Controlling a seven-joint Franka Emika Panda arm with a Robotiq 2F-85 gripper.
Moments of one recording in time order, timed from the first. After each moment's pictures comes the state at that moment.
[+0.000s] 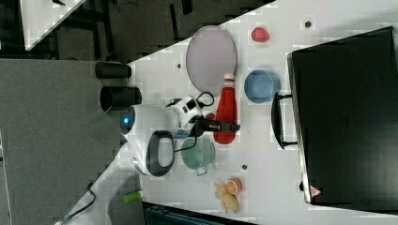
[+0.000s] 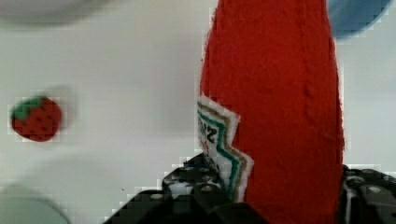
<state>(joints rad) -0.19 0.24 0.10 -2.32 -0.07 0.86 -0.62</state>
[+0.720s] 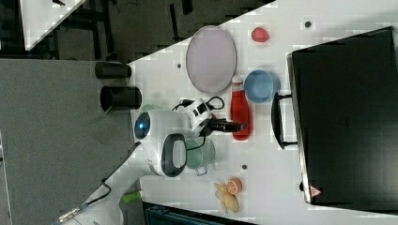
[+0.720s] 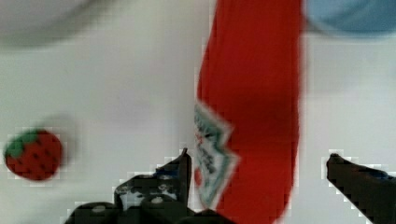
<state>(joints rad) -0.19 0.30 0.11 -2.34 -0.06 1.01 -0.56</state>
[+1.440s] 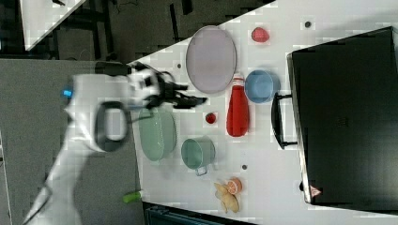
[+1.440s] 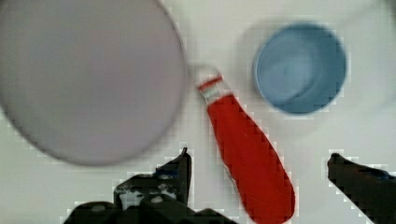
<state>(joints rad) -0.19 0.24 0.15 -1.90 -0.04 0.55 -0.21</state>
